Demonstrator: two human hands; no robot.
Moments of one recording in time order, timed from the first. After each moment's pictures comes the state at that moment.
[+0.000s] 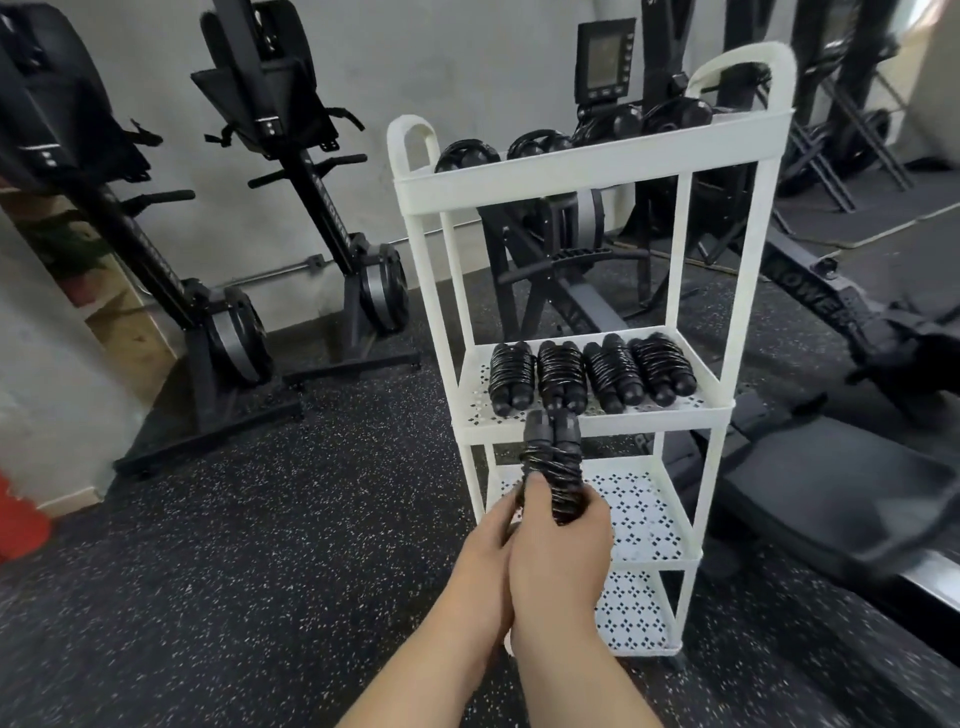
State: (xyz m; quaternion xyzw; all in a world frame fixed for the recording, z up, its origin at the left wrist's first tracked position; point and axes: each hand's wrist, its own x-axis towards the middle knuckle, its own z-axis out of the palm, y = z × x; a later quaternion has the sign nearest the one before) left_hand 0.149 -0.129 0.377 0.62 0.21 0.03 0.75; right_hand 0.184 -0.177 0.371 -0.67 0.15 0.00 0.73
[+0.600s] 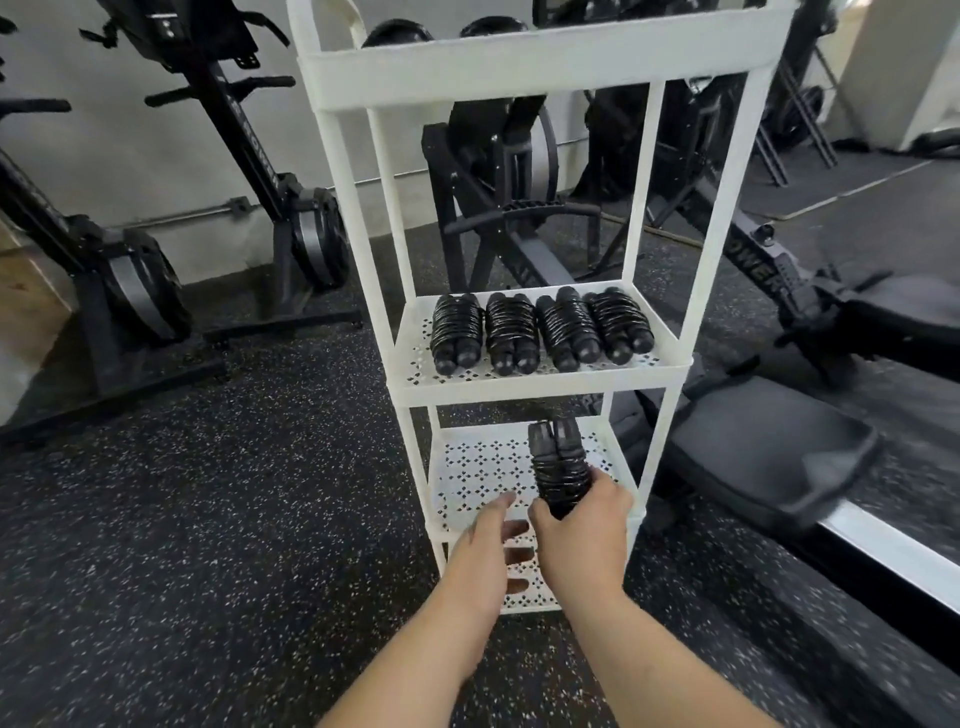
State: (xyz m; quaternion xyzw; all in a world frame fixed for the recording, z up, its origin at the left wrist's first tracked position) left_hand 0.184 -0.150 0.303 0.65 0.29 -0.01 0.71; right_hand 0.258 -0.239 0.265 -0.87 0.06 -0.03 0.50
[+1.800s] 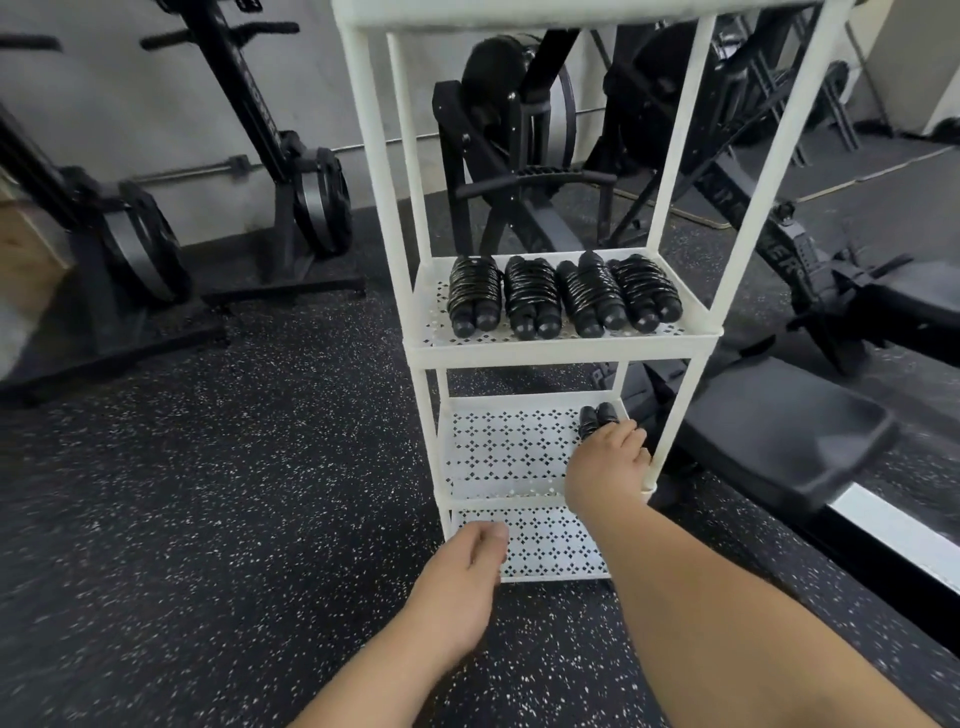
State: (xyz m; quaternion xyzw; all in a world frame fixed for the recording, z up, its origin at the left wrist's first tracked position) left_hand 0.144 -0.114 0.256 0.80 0.26 -0.07 0.54; right_hand 0.354 -0.233 0.199 -1.00 0.03 0.04 0.02
